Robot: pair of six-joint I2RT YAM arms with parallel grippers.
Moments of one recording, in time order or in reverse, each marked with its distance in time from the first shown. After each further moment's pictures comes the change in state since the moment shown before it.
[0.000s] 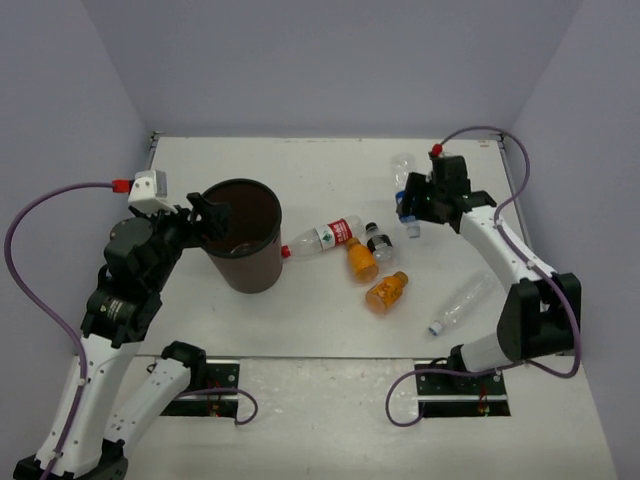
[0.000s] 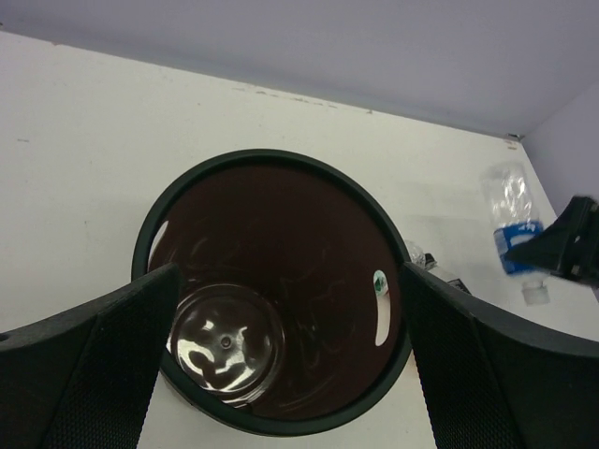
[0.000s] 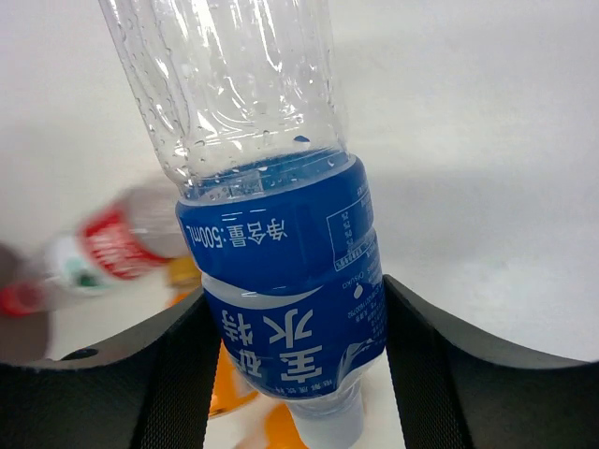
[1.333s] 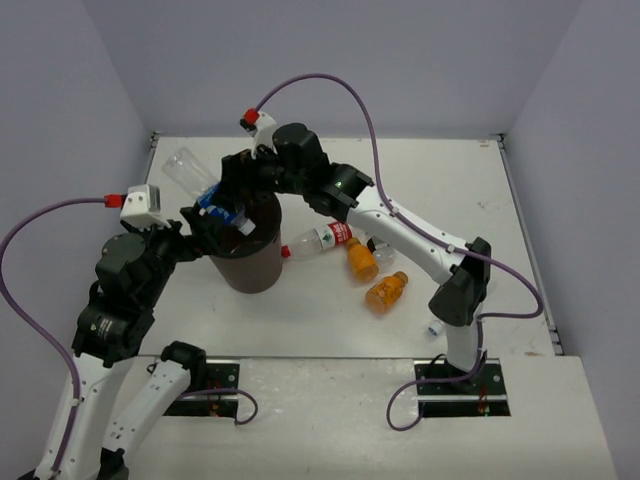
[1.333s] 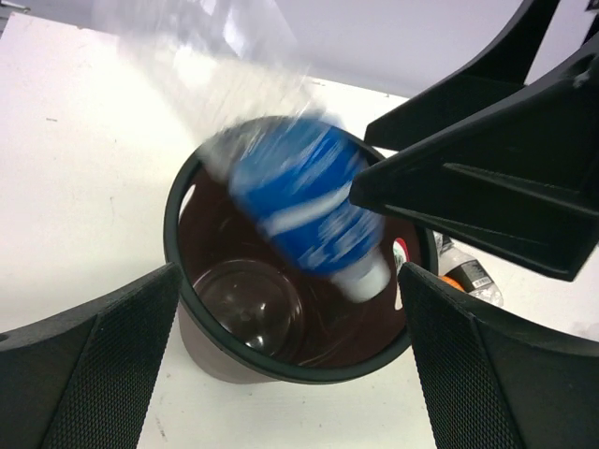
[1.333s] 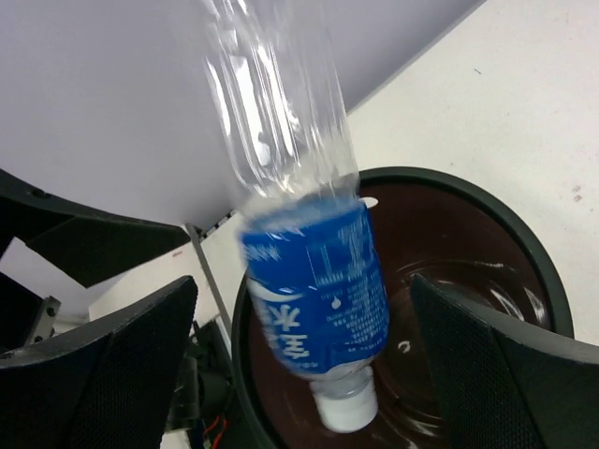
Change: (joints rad) left arm 0.000 -0.086 -0.009 -0.102 -0.016 0.020; right arm 0.777 0.440 0.986 0.072 -0.213 0.028
